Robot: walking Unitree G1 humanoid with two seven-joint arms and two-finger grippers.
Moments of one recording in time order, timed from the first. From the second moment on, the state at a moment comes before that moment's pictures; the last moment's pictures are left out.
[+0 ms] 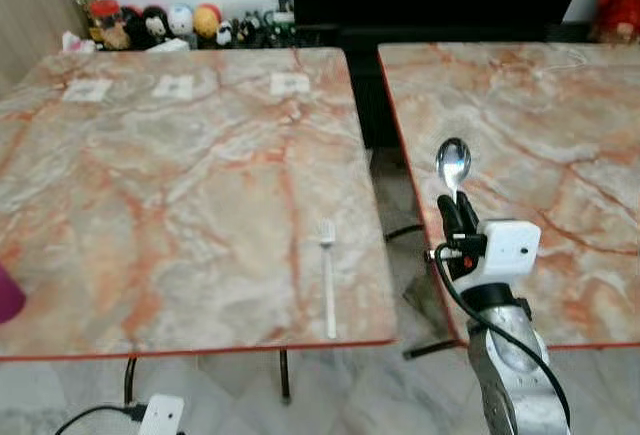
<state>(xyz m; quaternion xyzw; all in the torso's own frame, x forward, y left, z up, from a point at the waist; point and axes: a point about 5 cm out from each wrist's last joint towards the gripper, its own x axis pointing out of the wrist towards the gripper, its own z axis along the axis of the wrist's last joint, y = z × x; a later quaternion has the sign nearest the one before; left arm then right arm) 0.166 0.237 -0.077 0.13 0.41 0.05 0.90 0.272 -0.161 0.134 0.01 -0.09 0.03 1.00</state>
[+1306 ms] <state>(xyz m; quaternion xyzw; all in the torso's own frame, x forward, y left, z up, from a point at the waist) 0.166 0.247 -0.074 0.14 0.41 0.05 0.90 0.277 -0.165 0.140 0.01 -0.11 0.00 0.99</state>
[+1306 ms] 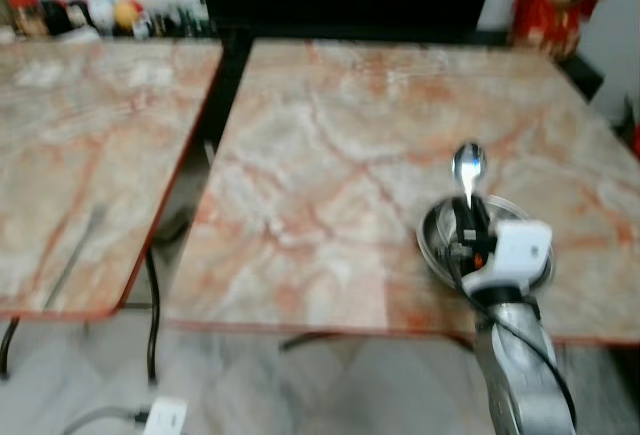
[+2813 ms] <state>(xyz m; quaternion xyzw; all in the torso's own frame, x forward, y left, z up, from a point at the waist) 0.167 0.240 -0.076 0.13 0.42 0.05 0.90 0.338 -0.233 0.142 -0.04 0.05 -0.07 1.00</state>
